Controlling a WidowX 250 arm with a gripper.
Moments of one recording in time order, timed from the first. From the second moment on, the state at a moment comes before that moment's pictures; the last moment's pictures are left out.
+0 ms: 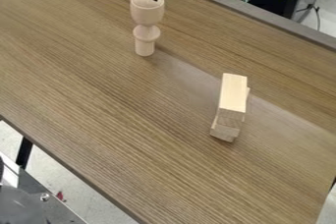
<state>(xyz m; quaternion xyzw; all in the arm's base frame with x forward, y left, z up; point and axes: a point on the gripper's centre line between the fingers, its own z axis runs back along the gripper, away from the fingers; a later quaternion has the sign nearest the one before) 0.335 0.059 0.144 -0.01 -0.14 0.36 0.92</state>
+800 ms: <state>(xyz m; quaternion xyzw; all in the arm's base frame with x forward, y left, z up) 0.340 0.086 0.136 0.01 -0.11 0.37 0.92</state>
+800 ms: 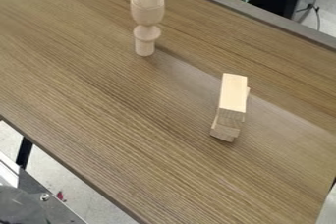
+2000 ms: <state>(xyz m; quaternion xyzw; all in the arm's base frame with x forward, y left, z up) 0.339 0.101 0.128 0.03 -0.08 0.39 0.92</state>
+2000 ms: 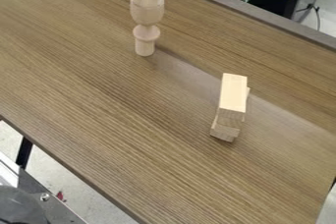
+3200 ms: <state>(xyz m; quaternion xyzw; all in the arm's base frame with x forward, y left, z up) 0.345 0.110 0.109 0.02 -0.06 0.41 0.91</state>
